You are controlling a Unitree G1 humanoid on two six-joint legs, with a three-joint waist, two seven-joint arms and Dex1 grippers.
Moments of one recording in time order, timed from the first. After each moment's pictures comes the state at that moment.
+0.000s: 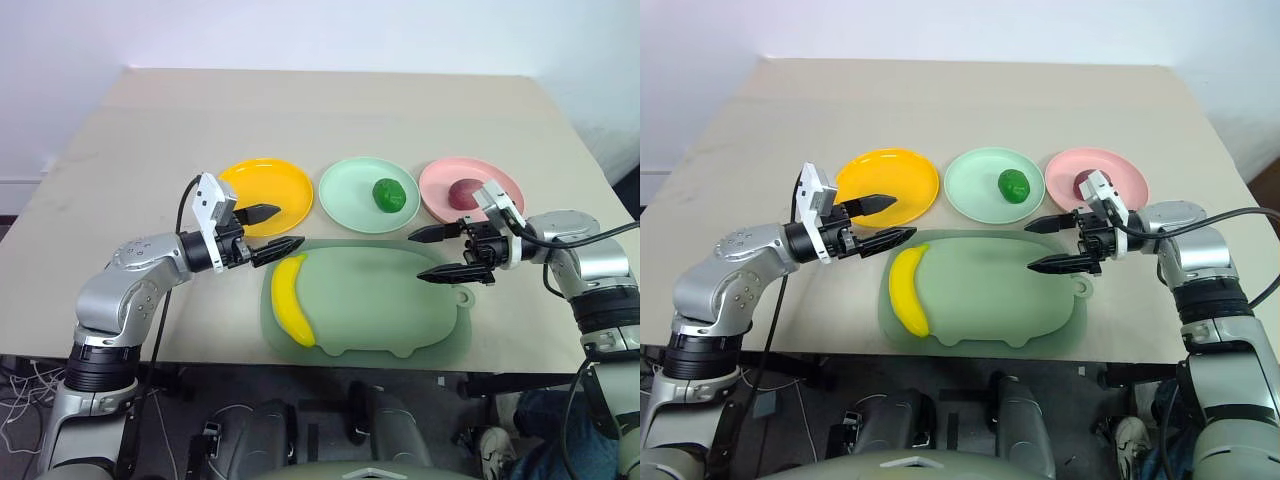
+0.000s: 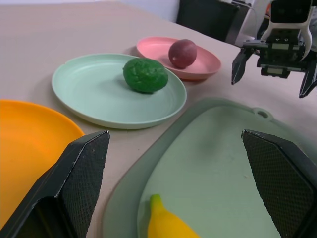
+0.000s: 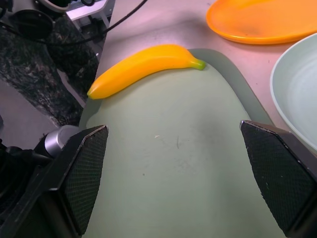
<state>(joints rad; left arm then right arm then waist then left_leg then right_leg) -0.42 0.55 0.07 -0.20 -0.58 0.64 -0.86 -0.68 -0.80 0.13 0.45 0.50 0.32 1.61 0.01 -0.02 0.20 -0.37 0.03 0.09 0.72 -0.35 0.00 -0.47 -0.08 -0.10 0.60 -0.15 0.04</state>
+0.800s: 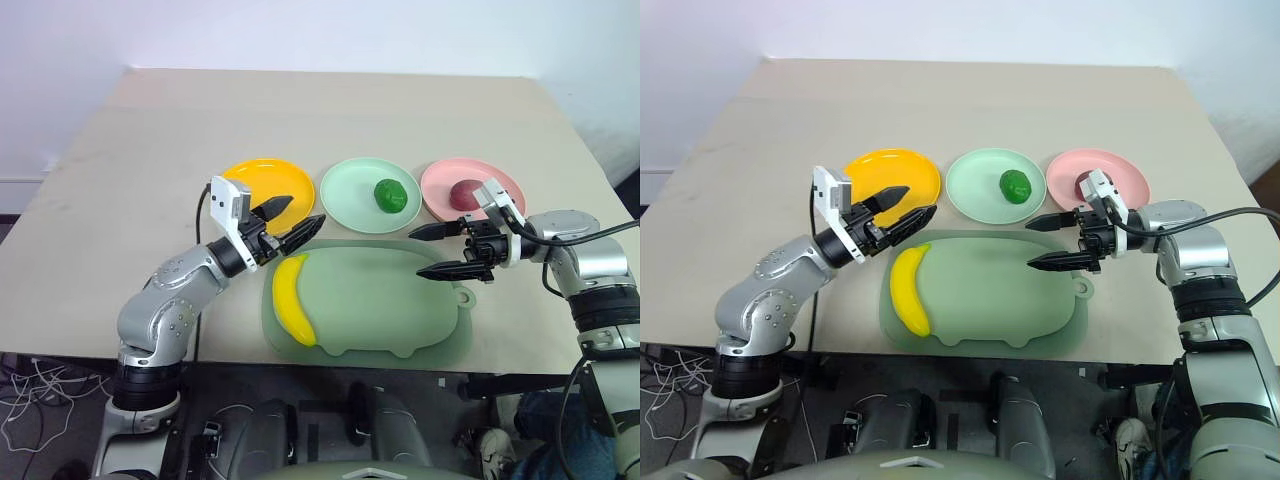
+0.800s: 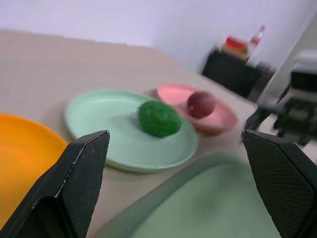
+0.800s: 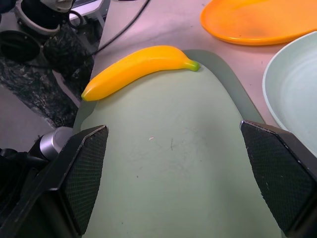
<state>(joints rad) -0.36 0.30 0.09 -0.32 -0.69 0.70 -0.54 -0.68 -0.78 0.11 0.46 0.47 0.33 1.61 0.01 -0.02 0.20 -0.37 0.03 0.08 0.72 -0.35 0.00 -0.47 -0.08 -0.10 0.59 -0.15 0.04</state>
